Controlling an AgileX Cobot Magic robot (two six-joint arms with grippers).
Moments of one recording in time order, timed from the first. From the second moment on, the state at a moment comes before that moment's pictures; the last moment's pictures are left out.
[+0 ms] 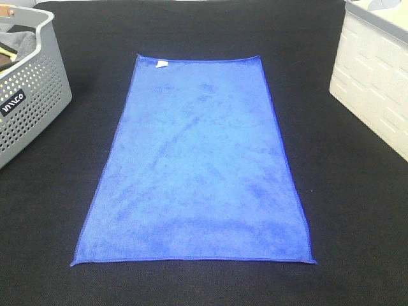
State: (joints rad) left arm -0.04 0.06 -0.52 -0.06 0.84 0.13; right arm 0.02 0.30 -0.52 0.14 0.86 -0.01
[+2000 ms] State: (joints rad) left arm -0.10 1.77 -0.57 -1.33 0.51 1.08; right arm 0.01 1.73 -0.53 1.24 0.58 -1.03
